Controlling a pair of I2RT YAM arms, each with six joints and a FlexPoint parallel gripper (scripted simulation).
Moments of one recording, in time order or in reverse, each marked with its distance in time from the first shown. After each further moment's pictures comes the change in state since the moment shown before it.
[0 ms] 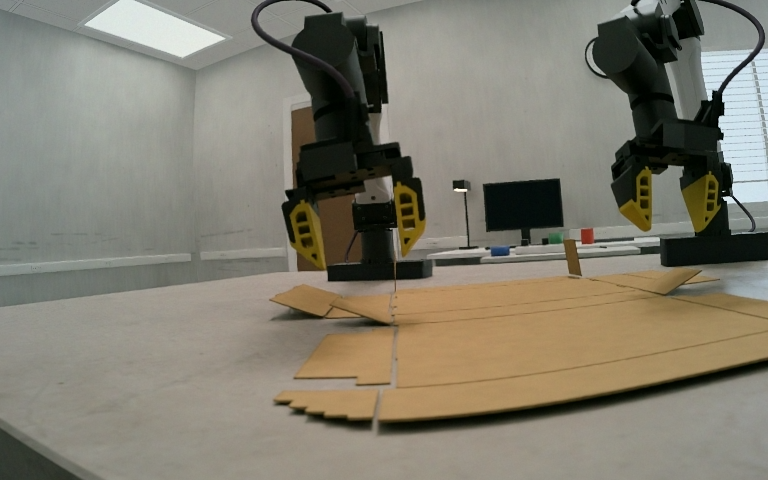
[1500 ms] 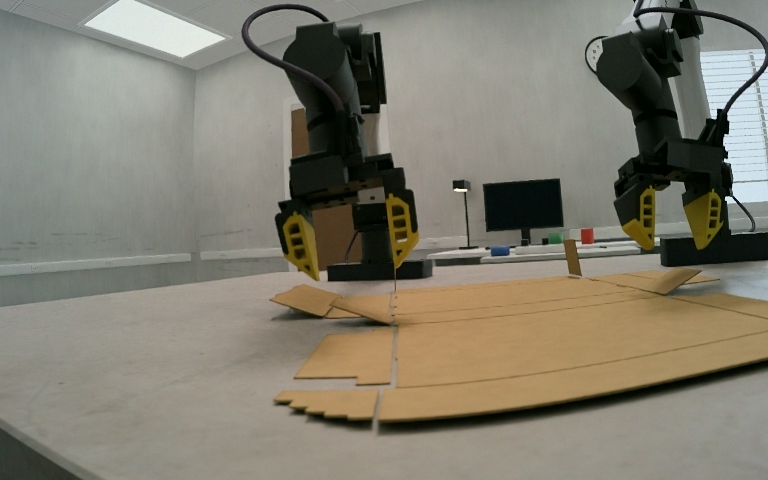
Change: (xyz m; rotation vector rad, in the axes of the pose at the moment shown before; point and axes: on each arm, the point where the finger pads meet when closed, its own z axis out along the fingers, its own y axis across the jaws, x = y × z) left arm 0.003 0.003 0.019 -0.008 -0.001 -0.011; right arm 0.003 -0.008 0.009 0.005 0.001 0.018
